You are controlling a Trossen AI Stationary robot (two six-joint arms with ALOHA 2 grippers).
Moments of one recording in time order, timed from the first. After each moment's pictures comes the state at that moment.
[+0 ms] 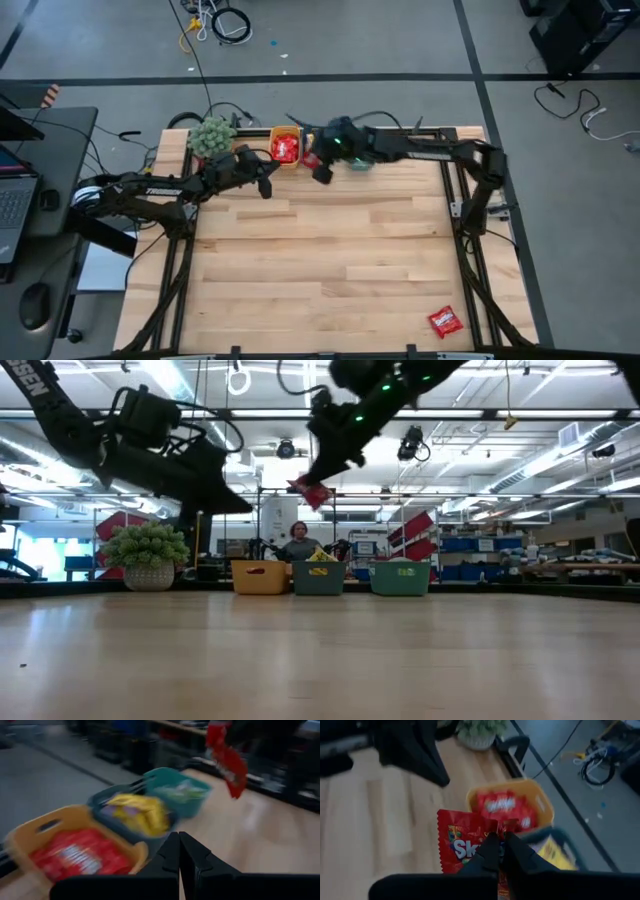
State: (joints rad) left arm 0.49 1.20 0.31 0.69 0.00 -0.18; right arm -0.31 1.80 1.48 -0.33 0.12 -0.09
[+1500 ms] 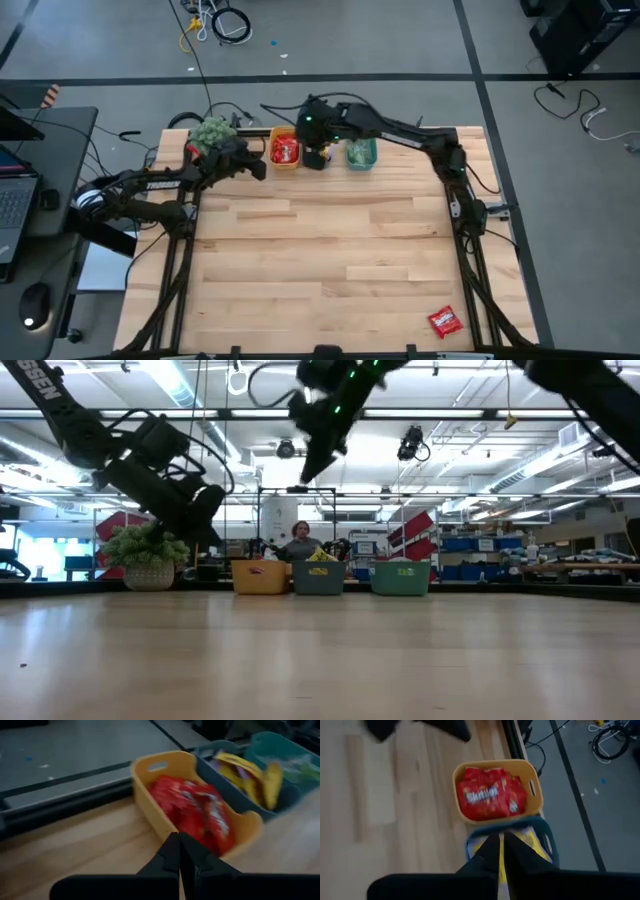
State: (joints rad) left arm 0.71 1.20 0.35 0.37 -0.11 -0.31; right arm -0.36 2.14 2.17 -0.96 0.10 -0.24
